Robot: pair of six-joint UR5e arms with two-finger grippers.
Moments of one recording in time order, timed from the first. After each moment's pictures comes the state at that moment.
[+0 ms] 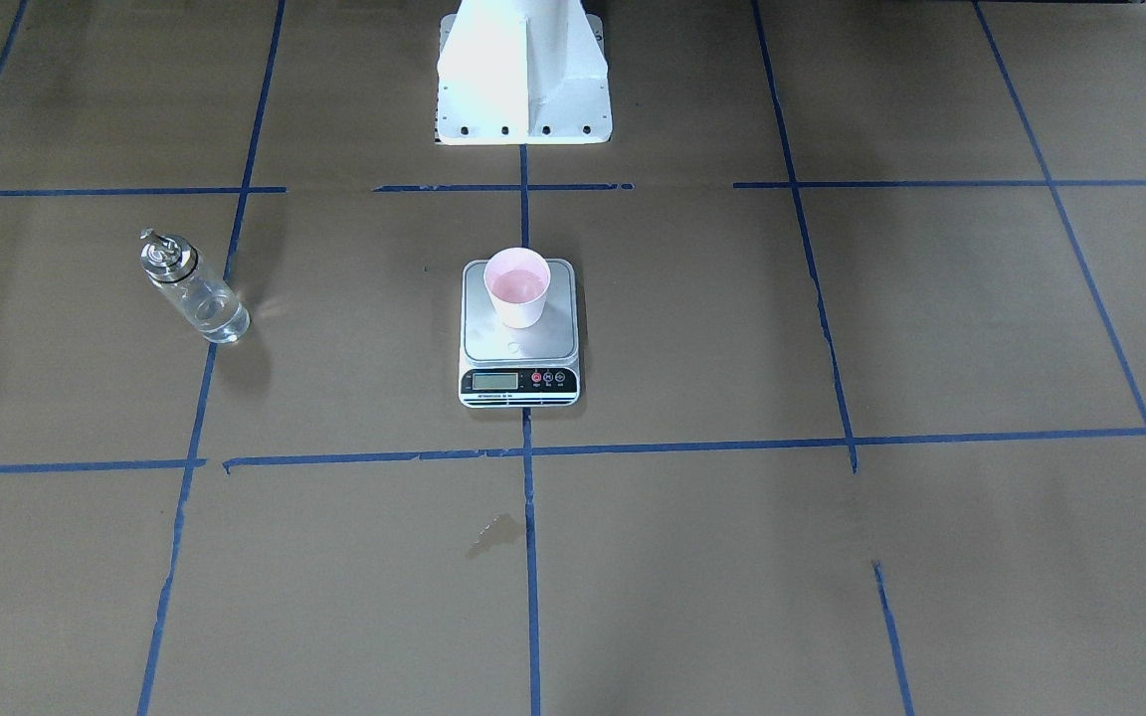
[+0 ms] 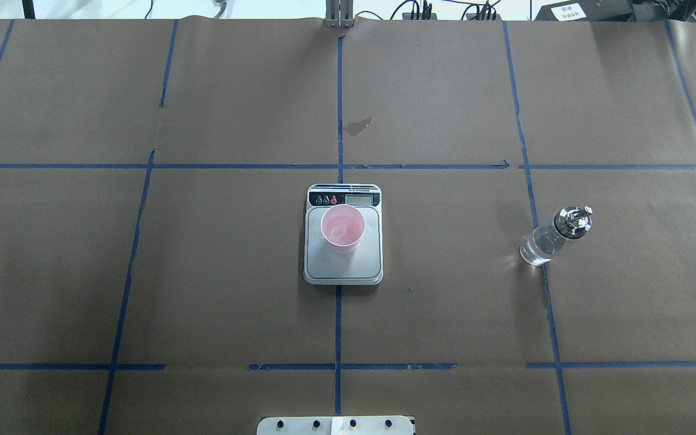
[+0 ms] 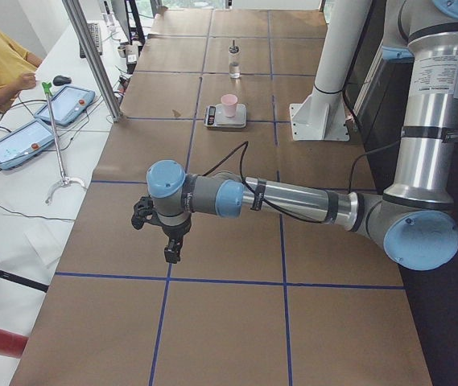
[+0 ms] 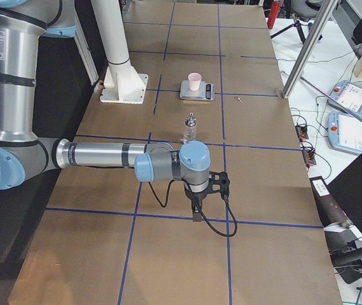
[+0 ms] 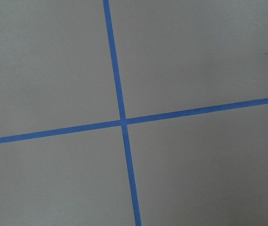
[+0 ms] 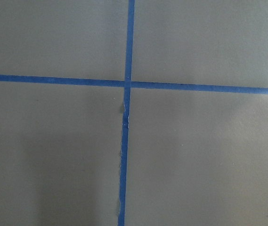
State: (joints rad) left arm -1.52 -1.64 -1.65 -1.55 -2.34 0.02; right arm 1.55 -1.71 1.74 -1.47 2.29 0.07
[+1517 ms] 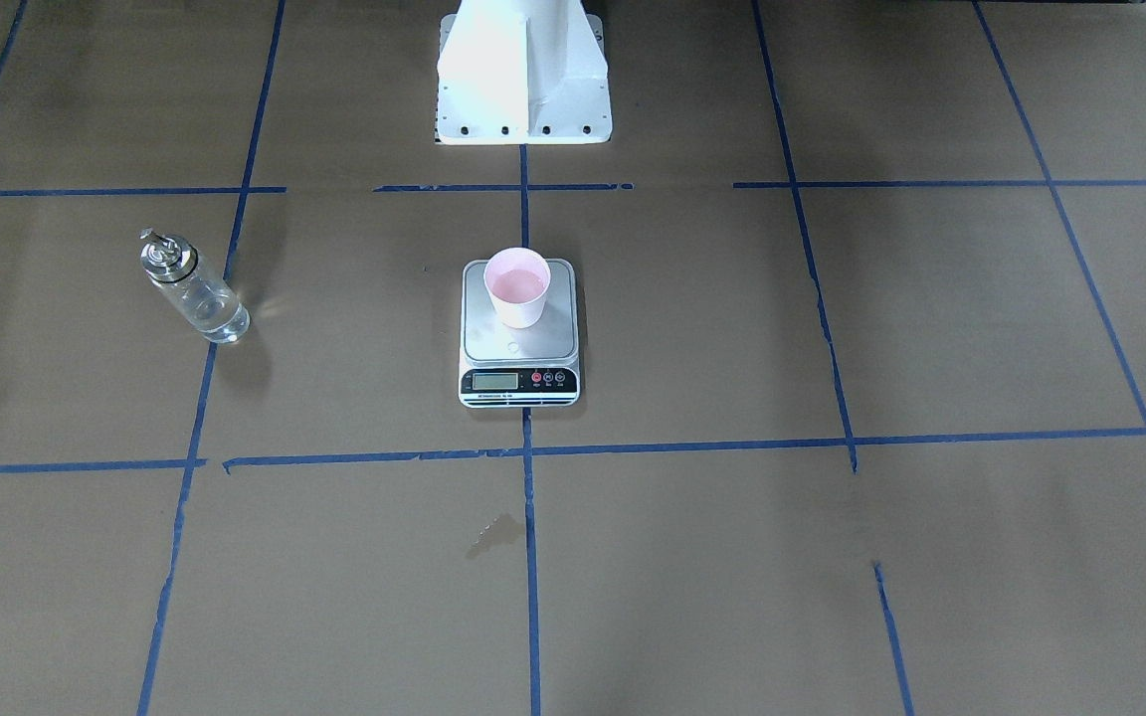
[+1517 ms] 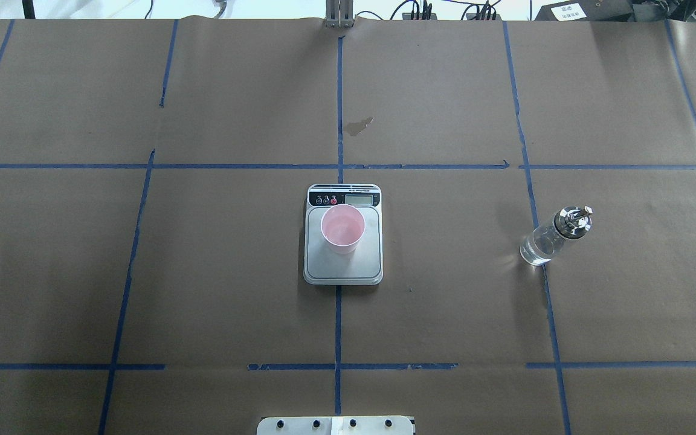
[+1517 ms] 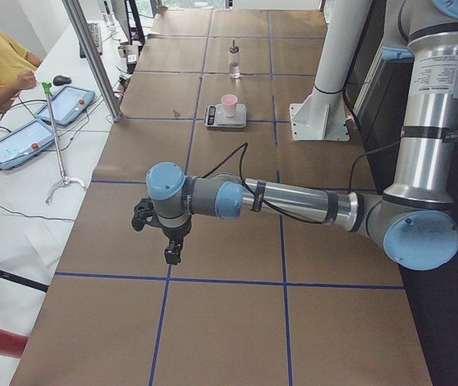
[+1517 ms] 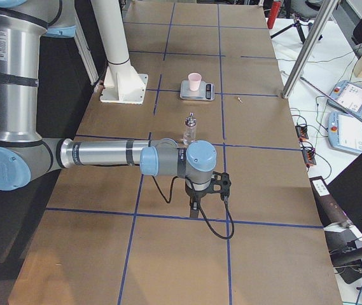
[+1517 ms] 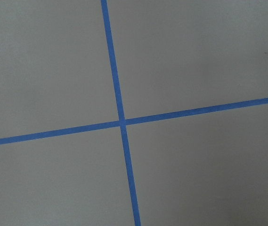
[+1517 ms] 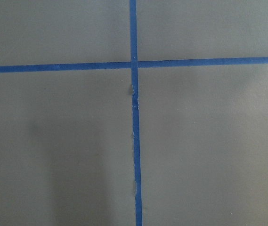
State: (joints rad) left arm -1.52 -1.63 -1.64 -1.55 -2.35 0.03; right arm 1.55 -1.68 1.74 -1.62 2.33 0.07
